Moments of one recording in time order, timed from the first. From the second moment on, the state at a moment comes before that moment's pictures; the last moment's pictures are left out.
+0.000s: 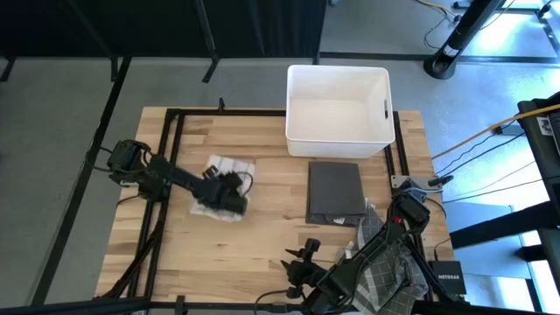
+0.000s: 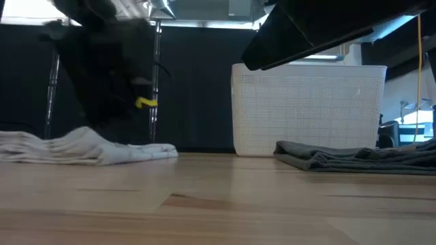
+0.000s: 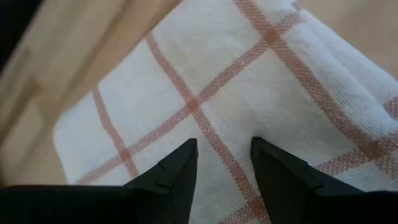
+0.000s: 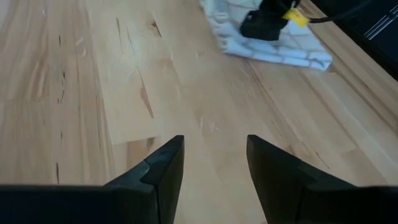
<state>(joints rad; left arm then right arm) -0.19 1.71 0.79 -0.68 -0.68 -0.88 0.77 2.21 1.64 -0.63 0.96 0.80</state>
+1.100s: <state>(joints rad) 0.34 1.42 0.79 -0.60 -0.61 -0.22 0.77 2.21 1.64 -0.61 0.99 0.78</state>
